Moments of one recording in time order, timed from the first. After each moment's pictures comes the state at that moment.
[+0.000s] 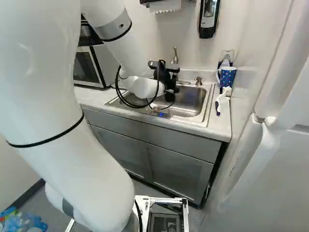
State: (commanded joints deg) arm -15.0 -3.3 -37.3 7.7 34.3 0.0
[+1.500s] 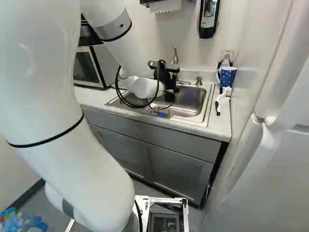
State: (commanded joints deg) arm -14.8 -3.3 -37.3 7.7 34.3 0.0
